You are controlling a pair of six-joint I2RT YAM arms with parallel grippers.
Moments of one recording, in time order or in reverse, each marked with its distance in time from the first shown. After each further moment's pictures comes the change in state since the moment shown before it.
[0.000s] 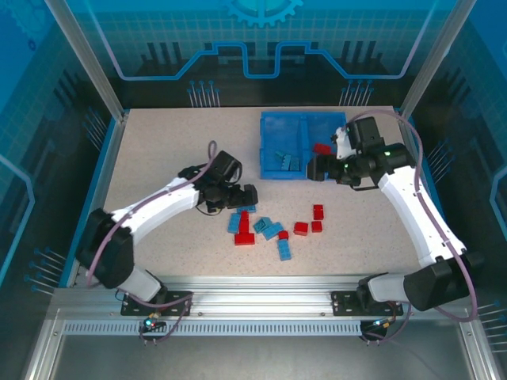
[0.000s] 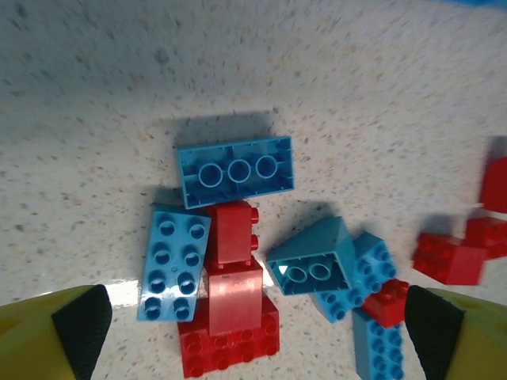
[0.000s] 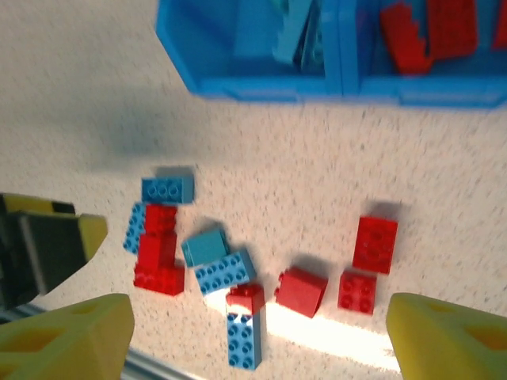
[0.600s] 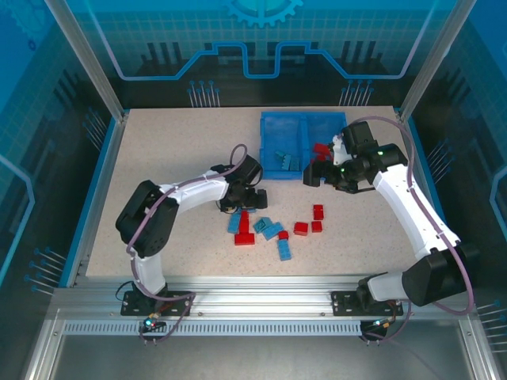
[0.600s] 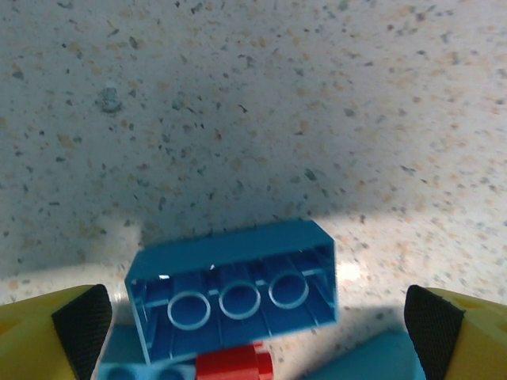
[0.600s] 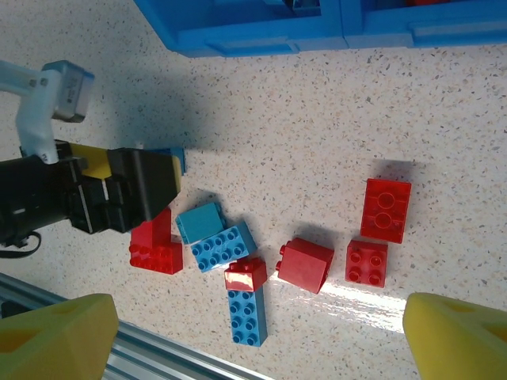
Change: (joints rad) left arm -0.029 0.314 0.124 0.064 -0.101 0.039; right arm 0.001 0.028 -0.027 -0.021 -0.027 0.023
